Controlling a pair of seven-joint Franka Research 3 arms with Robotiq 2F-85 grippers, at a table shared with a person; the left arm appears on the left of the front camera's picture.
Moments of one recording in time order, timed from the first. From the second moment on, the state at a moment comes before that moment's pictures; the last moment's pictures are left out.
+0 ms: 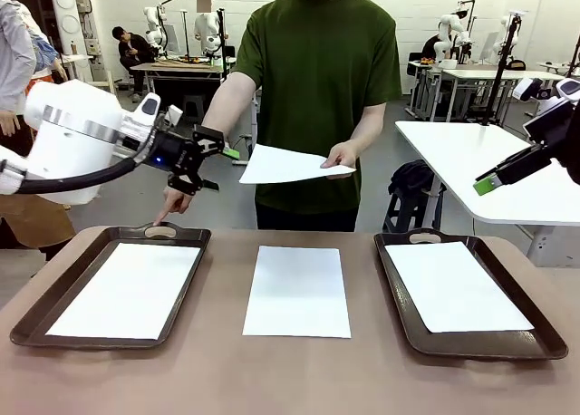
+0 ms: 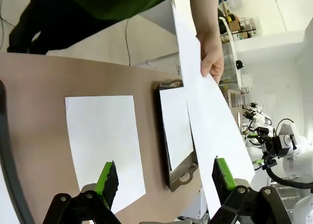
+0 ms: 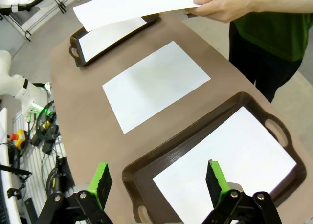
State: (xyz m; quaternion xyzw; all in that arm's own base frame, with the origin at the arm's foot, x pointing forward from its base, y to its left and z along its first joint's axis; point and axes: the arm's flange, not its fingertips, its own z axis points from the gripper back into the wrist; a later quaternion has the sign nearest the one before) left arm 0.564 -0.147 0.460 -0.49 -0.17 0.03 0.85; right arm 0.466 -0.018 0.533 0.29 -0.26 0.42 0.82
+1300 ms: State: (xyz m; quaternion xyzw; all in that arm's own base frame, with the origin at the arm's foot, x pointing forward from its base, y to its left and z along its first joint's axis) left arm 0.596 -0.214 0.417 -0.68 -0.02 0.04 0.73; right arm 0.466 -0.018 0.533 0.29 -0.26 0.42 0.82
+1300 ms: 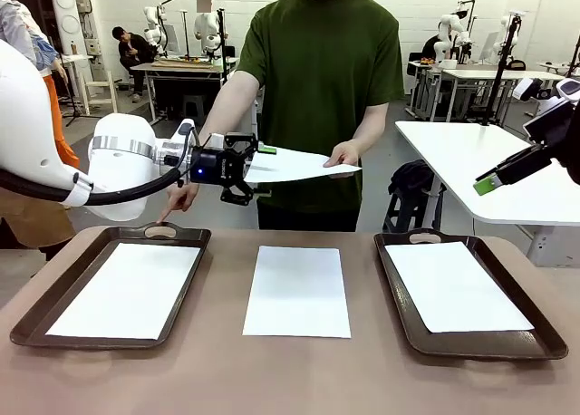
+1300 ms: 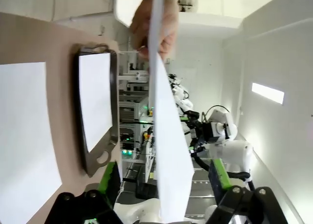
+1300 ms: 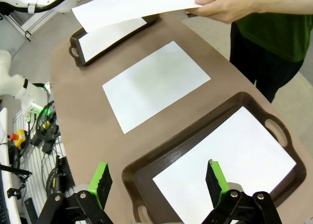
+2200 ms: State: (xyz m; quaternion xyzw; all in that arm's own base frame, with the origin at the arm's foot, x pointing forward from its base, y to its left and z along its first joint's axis) left arm 0.596 -0.209 0.419 -0.66 -0.03 0.01 0.75; right arm 0.466 -0.018 0.533 0.29 -0.26 0.42 0.82
